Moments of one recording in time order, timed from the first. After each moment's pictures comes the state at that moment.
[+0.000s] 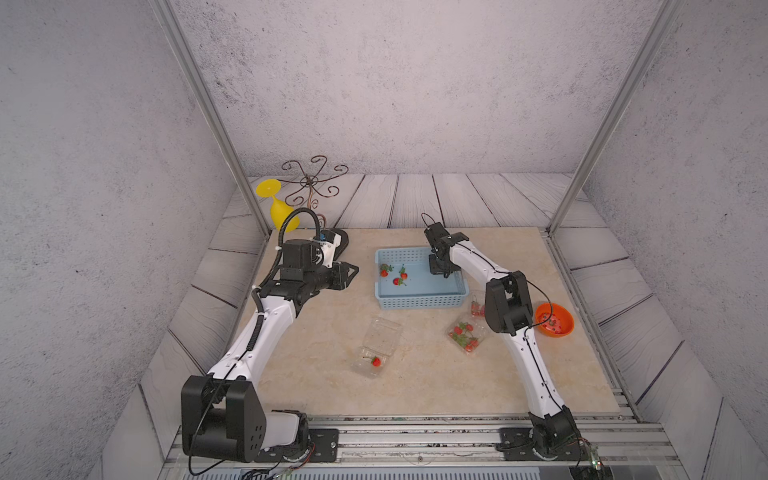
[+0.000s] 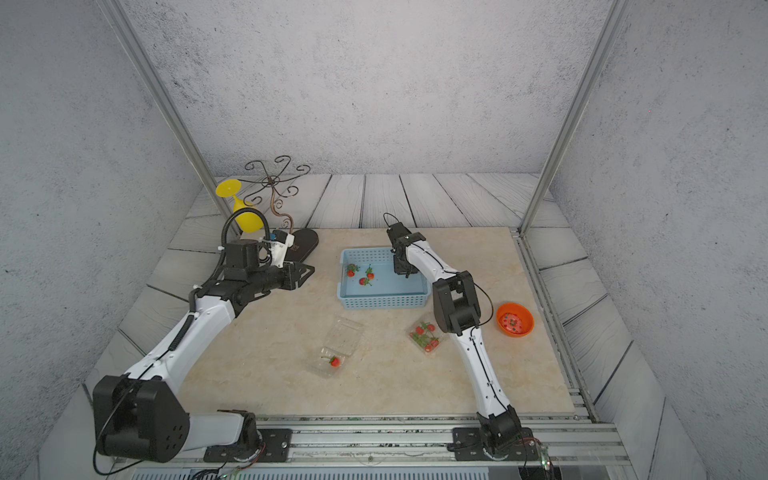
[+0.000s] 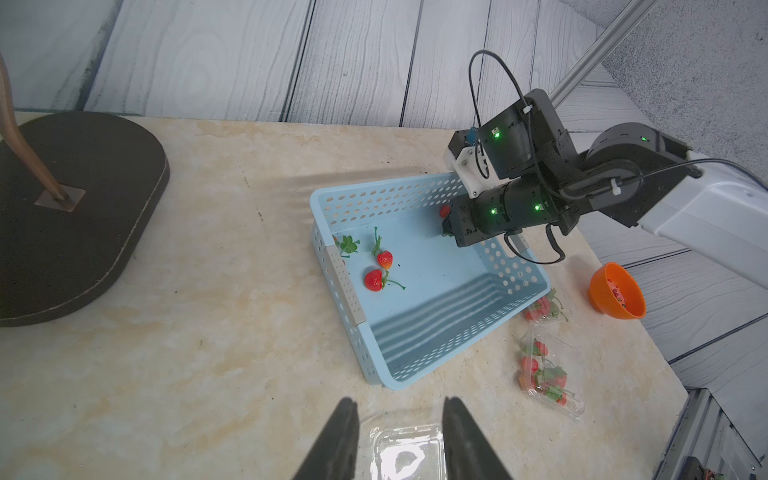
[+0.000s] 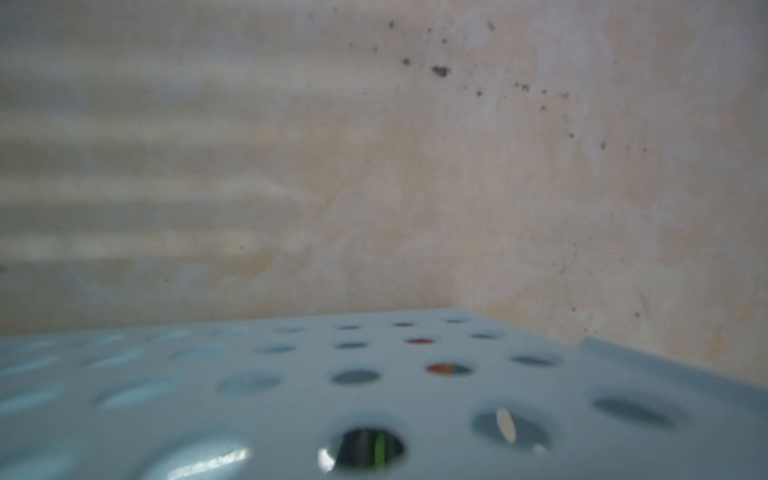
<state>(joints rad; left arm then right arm) -0.14 1.33 1.06 -0.33 0.54 -0.14 0.44 2.56 2.30 -0.95 0.26 0.33</state>
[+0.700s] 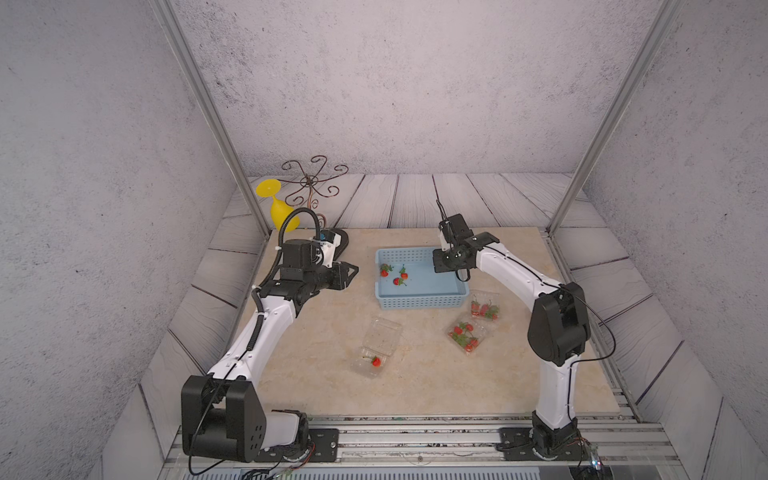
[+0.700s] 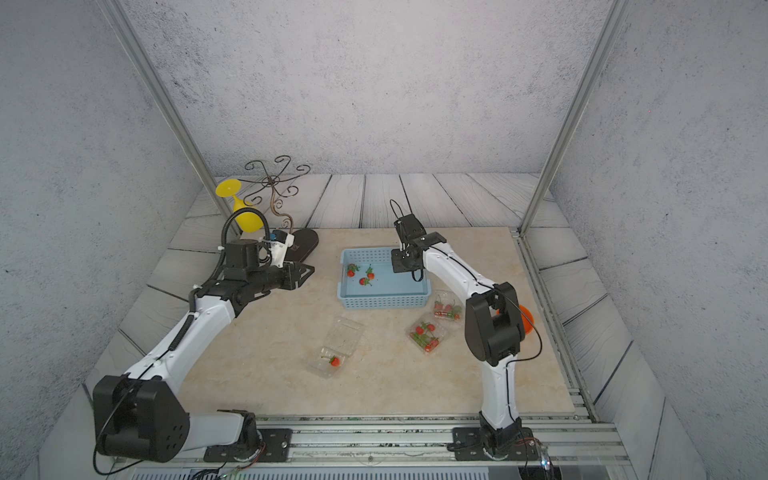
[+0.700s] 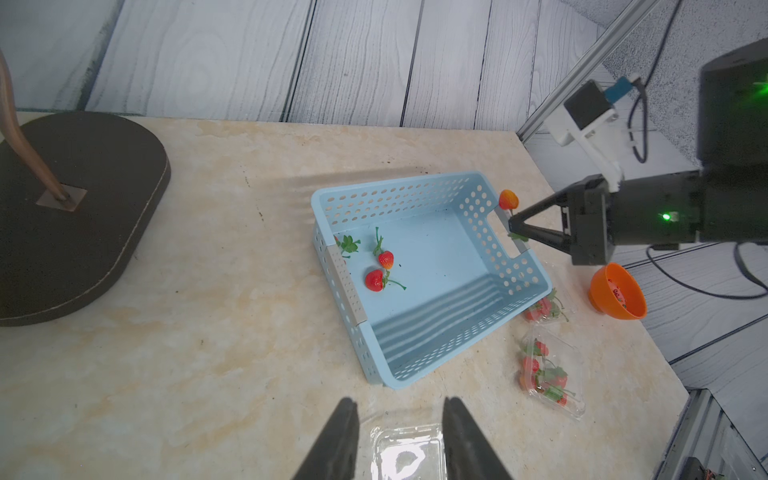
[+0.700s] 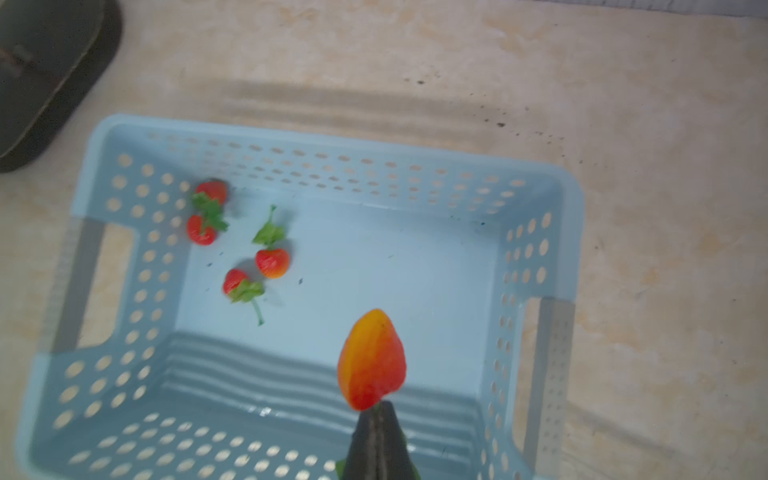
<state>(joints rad) -0.13 1.33 1.06 -0.33 0.54 -0.14 0.51 1.95 1.71 -0.74 0.01 0.25</state>
